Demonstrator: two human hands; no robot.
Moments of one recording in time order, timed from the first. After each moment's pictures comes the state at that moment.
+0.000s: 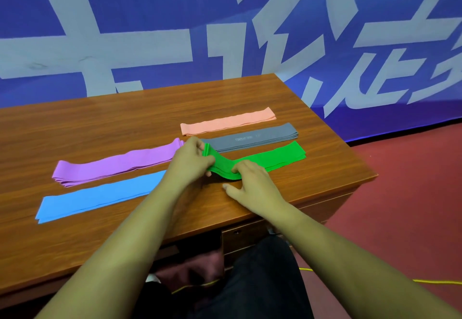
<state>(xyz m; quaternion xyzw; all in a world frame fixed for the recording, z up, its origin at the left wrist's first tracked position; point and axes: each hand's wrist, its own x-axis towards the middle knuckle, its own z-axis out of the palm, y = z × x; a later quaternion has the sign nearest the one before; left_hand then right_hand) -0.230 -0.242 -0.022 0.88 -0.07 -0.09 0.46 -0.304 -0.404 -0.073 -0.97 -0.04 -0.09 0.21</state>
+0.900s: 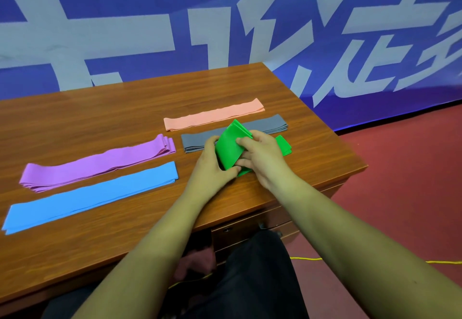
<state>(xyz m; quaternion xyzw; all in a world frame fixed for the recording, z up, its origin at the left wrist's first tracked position) -0.248 -0.296 -0.070 0.85 -0.21 -0.05 0.48 -0.276 -0.428 -0.031 -0.61 0.20 -0.05 0.76</state>
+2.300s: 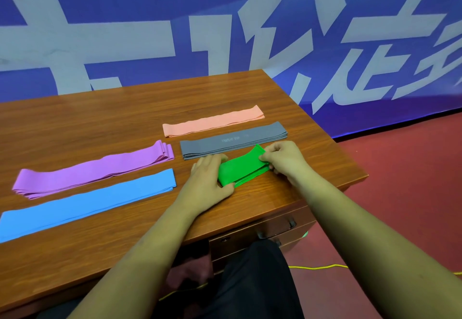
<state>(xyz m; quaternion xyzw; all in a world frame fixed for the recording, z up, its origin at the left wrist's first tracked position) -0.239 -0.283 -0.079 0.90 -0.30 -0.01 0.31 -0.265 -0.499 -0.041 -0.82 0.27 0.00 0.51</state>
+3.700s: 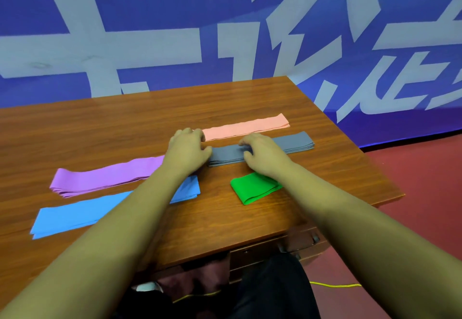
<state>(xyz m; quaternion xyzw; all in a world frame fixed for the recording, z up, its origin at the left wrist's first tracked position) -0.142 -0.229 -0.040 0.97 -0.17 0.07 0.17 -0.198 -0.433 -0.035 -0.98 -0.03 -0.02 0.21</state>
